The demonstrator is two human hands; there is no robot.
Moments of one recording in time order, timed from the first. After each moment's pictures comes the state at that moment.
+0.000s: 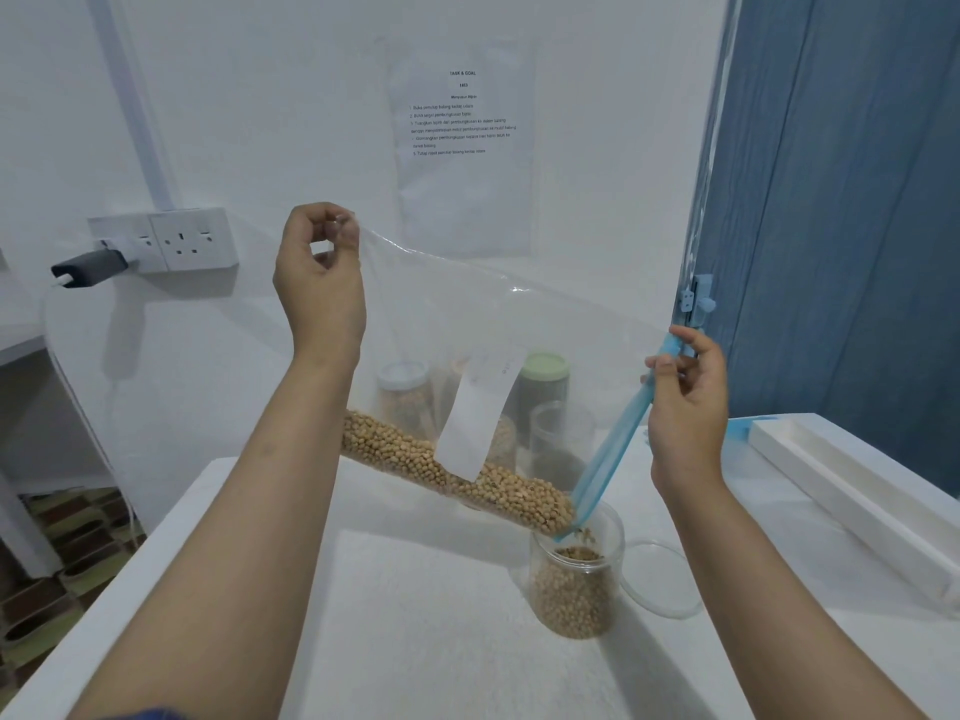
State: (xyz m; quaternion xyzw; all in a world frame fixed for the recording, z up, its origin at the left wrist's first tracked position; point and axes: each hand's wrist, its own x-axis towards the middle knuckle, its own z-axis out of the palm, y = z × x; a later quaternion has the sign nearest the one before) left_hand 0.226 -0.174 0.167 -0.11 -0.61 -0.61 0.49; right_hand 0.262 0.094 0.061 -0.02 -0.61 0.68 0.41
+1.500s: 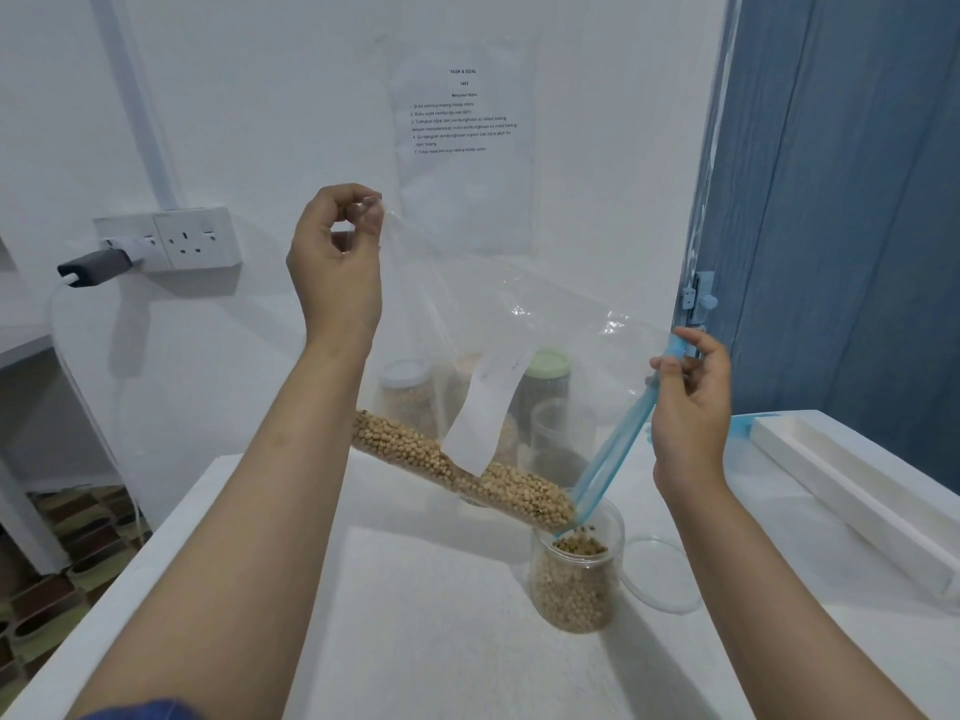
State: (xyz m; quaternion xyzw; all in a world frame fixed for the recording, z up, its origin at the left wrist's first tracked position) left_hand 0.235 -0.161 0.177 -0.13 -0.63 -0.59 0.48; right_hand 0.270 0.093 0.061 -0.04 -0.61 0.69 0.40
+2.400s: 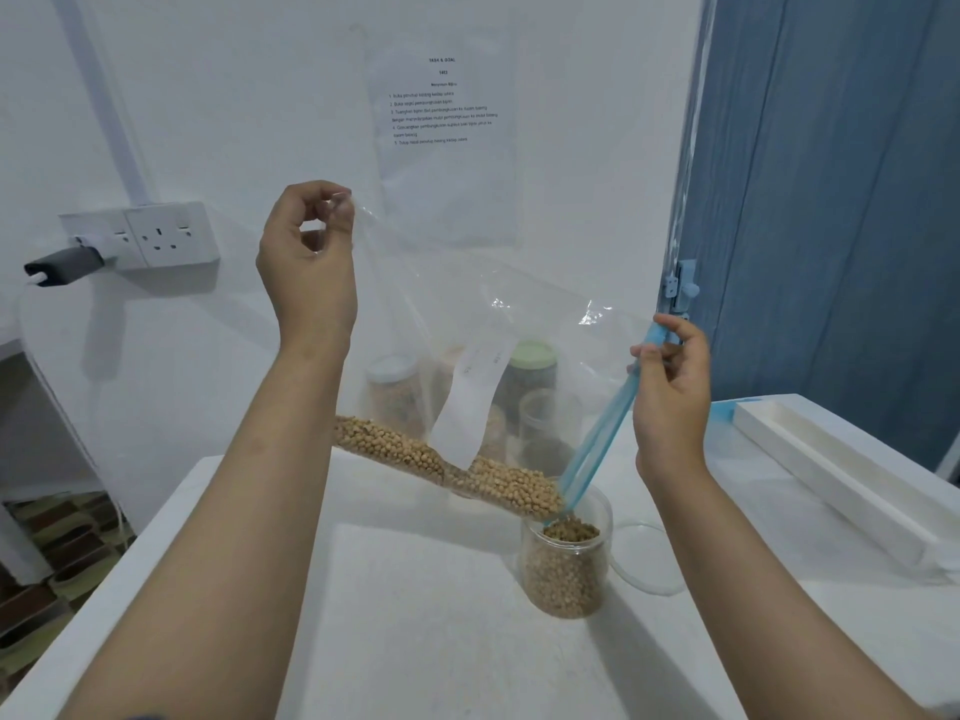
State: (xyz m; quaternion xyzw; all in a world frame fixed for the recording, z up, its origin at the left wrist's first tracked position) left_hand 0.236 -0.167 0.172 -0.13 -0.63 -0.59 0.49; right_hand 0.275 0.088 0.064 -0.04 -0.61 0.69 0.39
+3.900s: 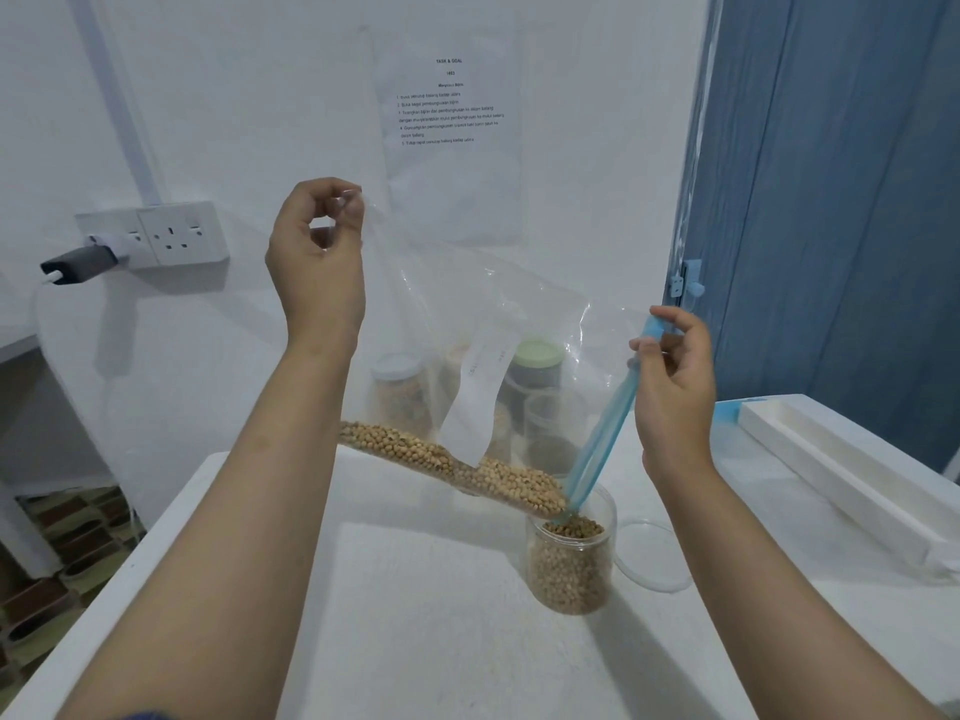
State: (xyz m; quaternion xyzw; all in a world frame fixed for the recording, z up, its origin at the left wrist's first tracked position) left_hand 0.248 -0.164 0.176 -0.13 -0.63 -0.60 0.48; right_hand 0.281 0.087 0.069 -0.01 -0.64 0.65 0.40
